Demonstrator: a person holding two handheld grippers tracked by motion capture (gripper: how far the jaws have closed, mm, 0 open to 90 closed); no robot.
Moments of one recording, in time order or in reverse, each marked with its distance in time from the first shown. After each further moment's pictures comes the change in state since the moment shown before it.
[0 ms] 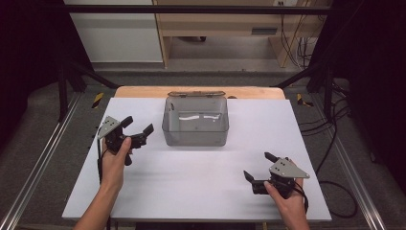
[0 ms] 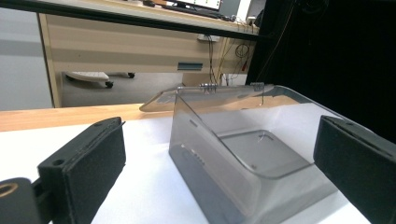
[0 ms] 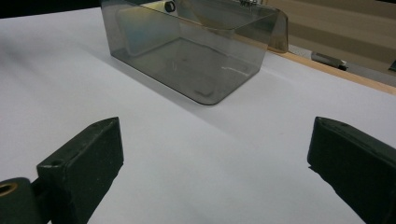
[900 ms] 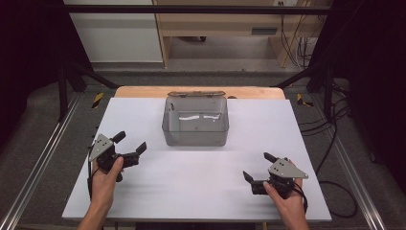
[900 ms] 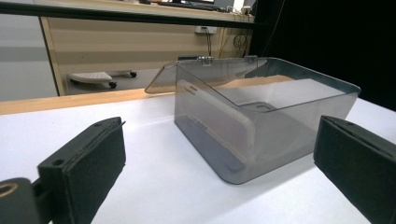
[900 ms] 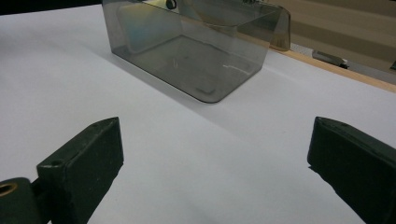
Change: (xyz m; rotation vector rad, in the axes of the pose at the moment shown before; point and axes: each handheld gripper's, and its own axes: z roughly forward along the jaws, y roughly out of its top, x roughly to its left) left arm -0.003 -0.028 -0.044 0.017 -0.009 0.090; right arm 0.002 -0.001 0.001 0.007 0.003 -0.004
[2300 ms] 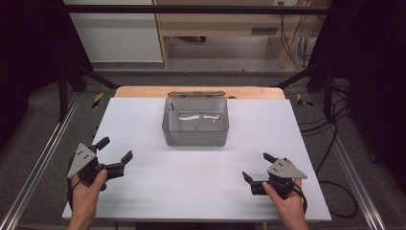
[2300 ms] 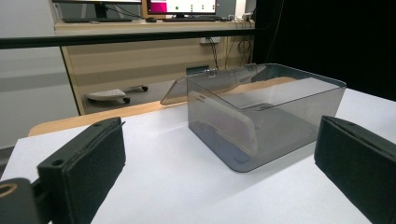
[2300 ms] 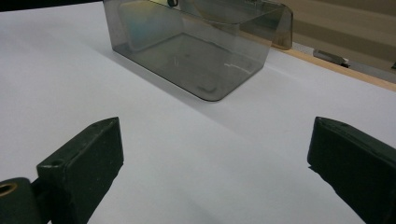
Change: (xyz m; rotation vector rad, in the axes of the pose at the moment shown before) left arm 0.000 0.009 -0.053 -0.043 0.032 0.084; right arm 0.001 -0.001 0.001 0.007 0.002 -0.005
